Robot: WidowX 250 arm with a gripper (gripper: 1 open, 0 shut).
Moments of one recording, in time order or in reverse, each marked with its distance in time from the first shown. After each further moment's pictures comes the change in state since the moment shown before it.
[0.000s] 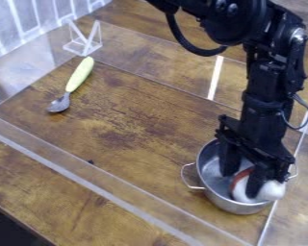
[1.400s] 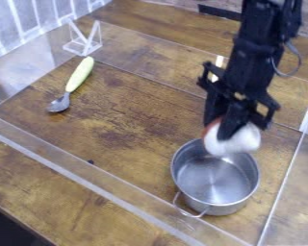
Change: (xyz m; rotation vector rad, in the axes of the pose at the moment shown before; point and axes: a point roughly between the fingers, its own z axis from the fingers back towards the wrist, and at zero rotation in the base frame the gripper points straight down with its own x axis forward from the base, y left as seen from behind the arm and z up) arm -0.021 0.039 0.071 0.099 0.051 0.108
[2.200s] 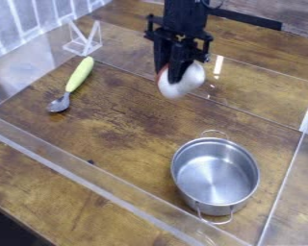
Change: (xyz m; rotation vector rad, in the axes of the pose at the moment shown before) arm -0.004 0.085 0.014 -0.087 -0.081 0.087
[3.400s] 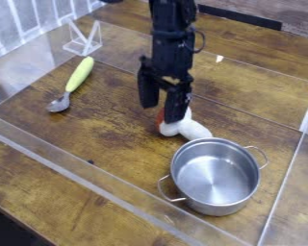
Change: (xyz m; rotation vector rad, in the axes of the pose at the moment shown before) arm -0.005 0.008 -0.061 -0.082 0.057 -0.097
